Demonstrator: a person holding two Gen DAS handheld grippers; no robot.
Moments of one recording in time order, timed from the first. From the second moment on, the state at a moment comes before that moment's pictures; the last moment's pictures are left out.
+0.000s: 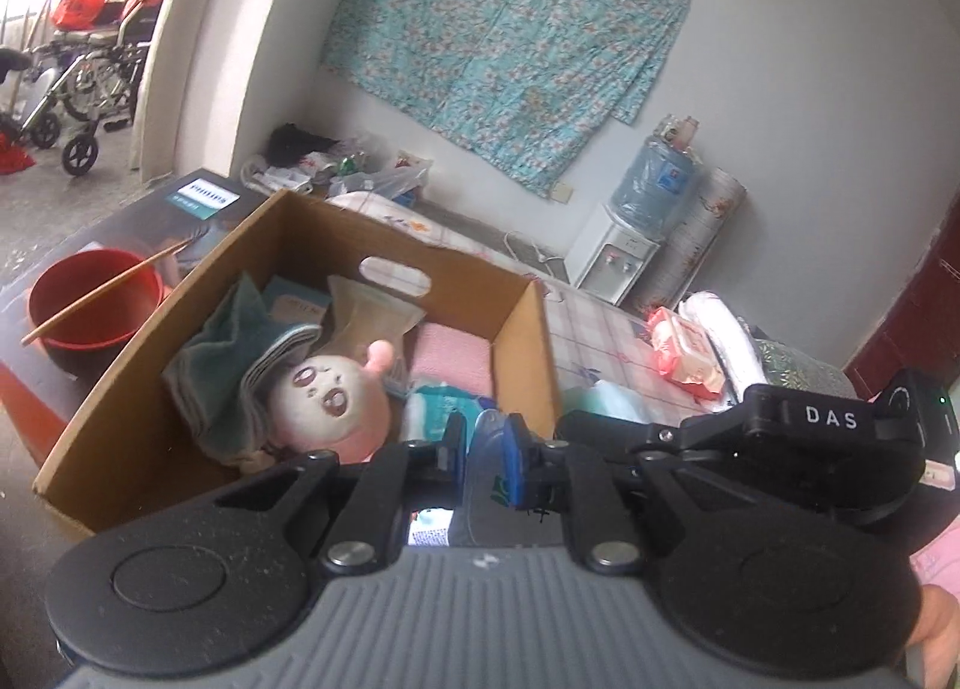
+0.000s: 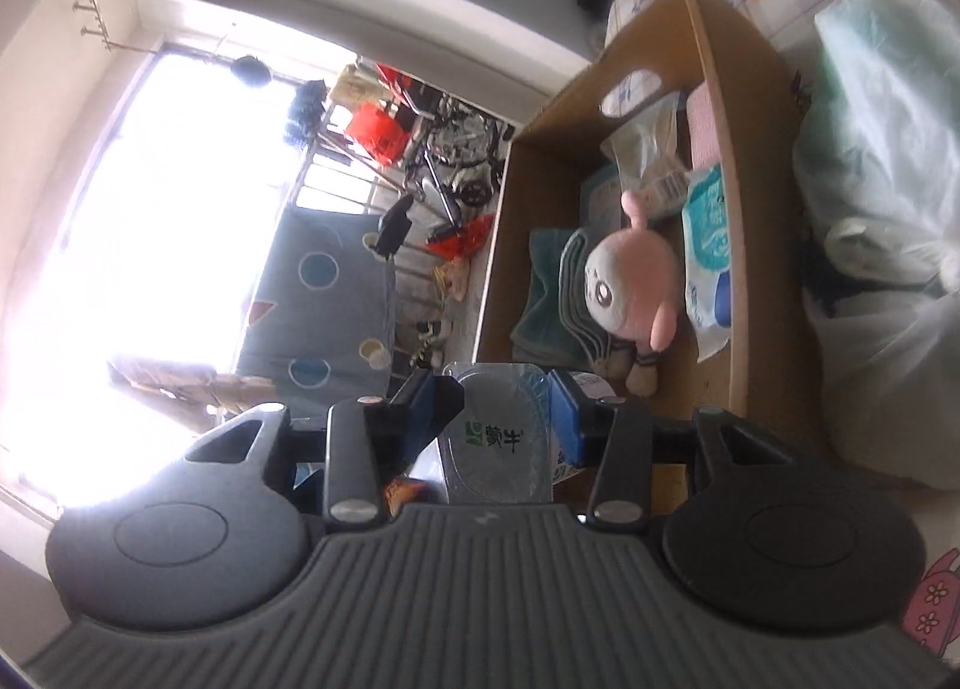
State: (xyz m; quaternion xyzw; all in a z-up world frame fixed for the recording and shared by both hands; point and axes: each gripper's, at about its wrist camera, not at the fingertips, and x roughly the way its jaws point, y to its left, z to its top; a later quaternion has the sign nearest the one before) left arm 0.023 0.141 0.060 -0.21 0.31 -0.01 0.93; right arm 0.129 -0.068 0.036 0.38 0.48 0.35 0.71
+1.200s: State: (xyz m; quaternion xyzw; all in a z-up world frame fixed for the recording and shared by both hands) left arm 0.067 0.174 -0.031 -0.28 0.44 -0.06 0.85; right arm 0.123 -0.070 0.041 0.25 0.46 0.29 0.80
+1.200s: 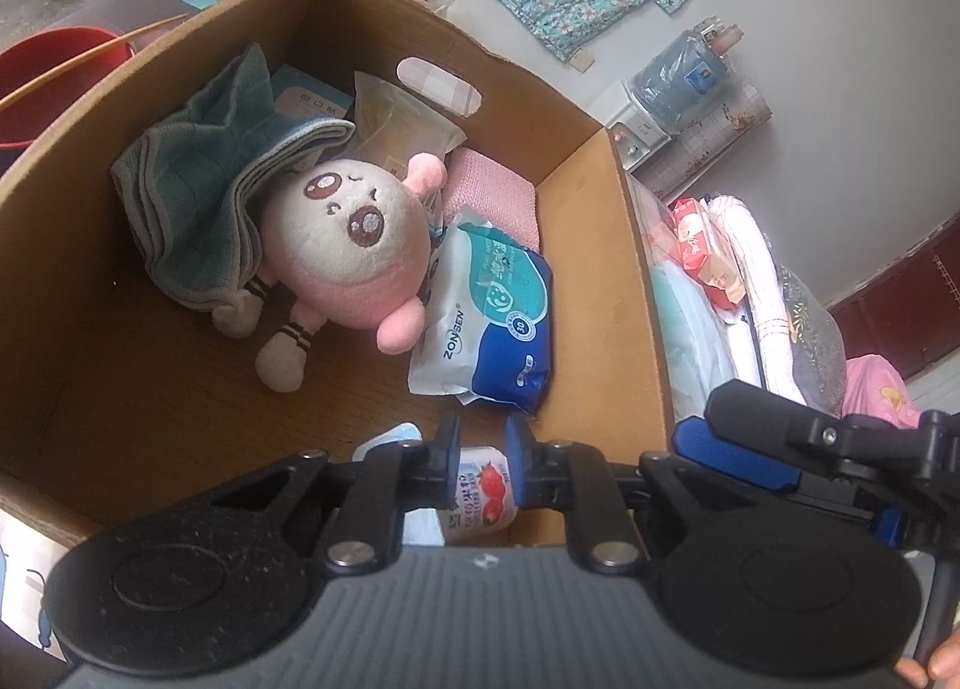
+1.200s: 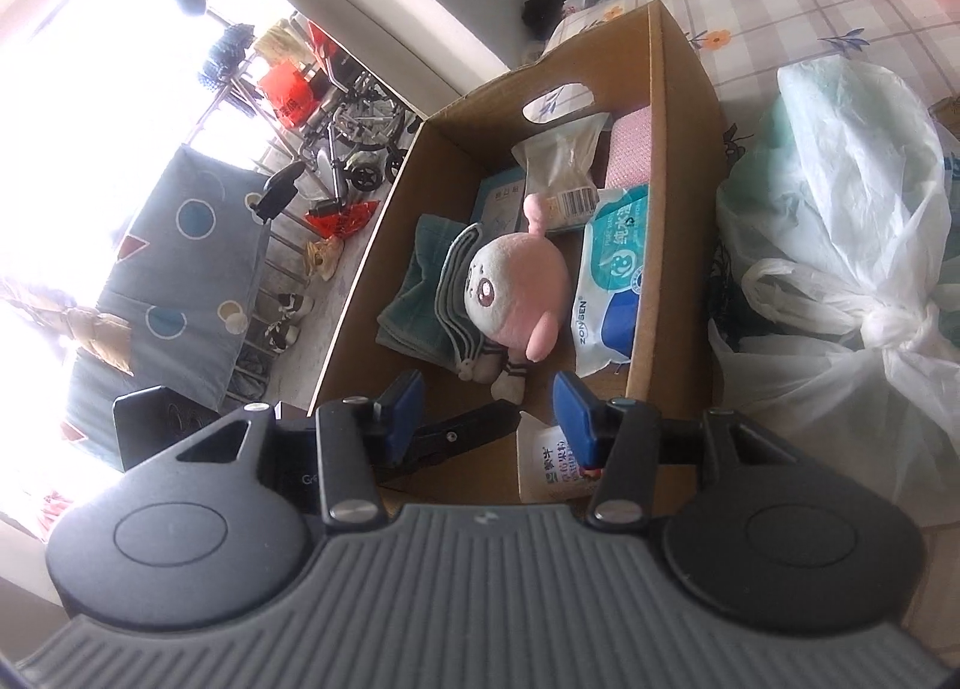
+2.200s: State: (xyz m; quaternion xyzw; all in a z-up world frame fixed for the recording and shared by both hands) left arm 0.102 0.117 -0.029 0.00 0.50 -0.04 0.87; right arm 0.110 -0.170 -0.007 0.37 0.43 0.25 0.78
